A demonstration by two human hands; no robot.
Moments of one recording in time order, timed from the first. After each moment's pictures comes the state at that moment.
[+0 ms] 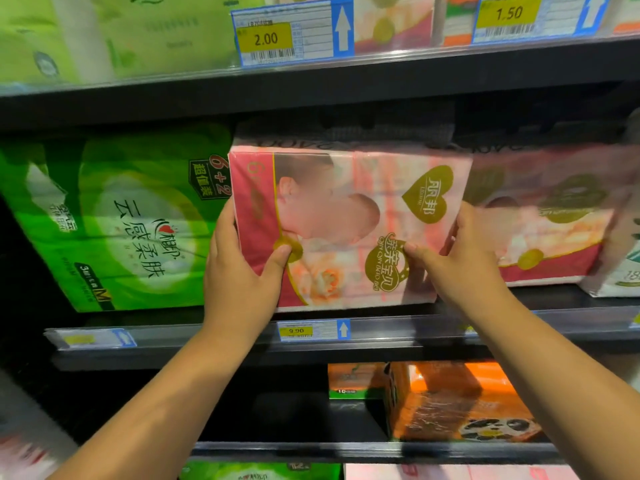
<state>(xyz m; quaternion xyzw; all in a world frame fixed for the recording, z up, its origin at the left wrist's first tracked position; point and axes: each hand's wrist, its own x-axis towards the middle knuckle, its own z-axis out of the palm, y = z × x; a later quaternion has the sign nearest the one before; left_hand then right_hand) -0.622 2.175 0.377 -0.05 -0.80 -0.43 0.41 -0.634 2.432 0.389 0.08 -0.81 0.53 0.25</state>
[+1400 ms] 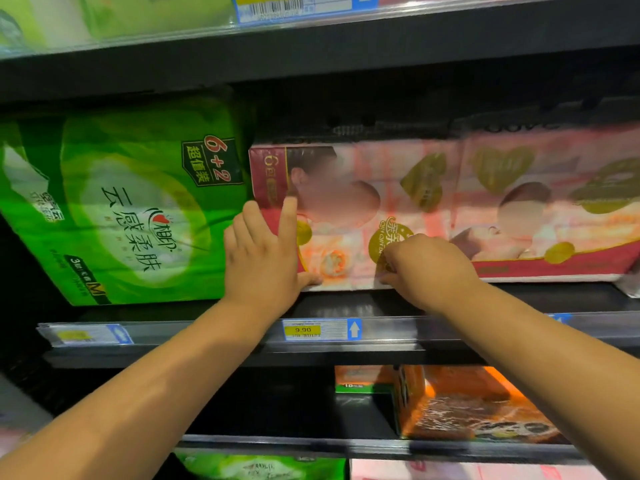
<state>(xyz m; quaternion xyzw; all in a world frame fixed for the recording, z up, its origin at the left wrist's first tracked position) -0.663 2.181 0.363 0.01 -0.93 0.07 0.37 -0.673 2.398 0.380 0.17 -0.97 -0.06 0.16</state>
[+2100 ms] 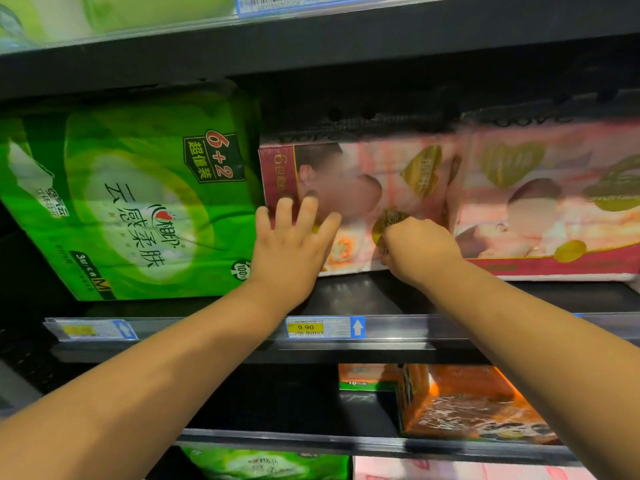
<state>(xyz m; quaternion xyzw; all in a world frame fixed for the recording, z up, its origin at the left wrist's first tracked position) -0.687 2.193 0.361 -0.13 -0.87 0.15 0.45 -0.713 2.386 0.375 0.13 -0.98 -0.09 0.14</state>
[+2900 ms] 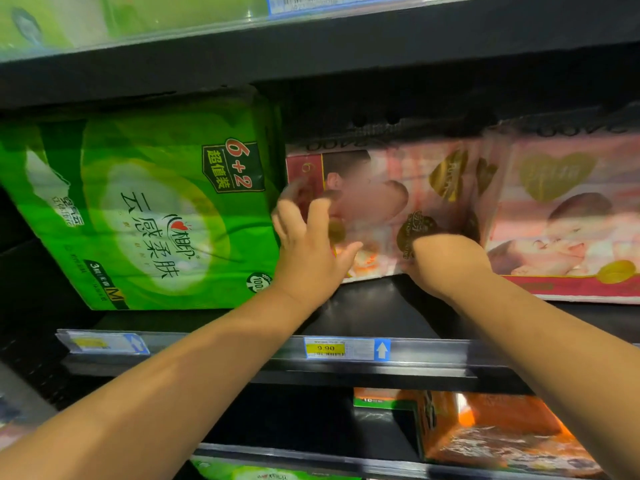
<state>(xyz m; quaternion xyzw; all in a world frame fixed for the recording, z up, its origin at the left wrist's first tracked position) -0.705 2.197 0.361 -0.13 -0.85 -0.23 0.46 -0.735 2.390 0.370 0.11 -0.98 -0.06 0.12</state>
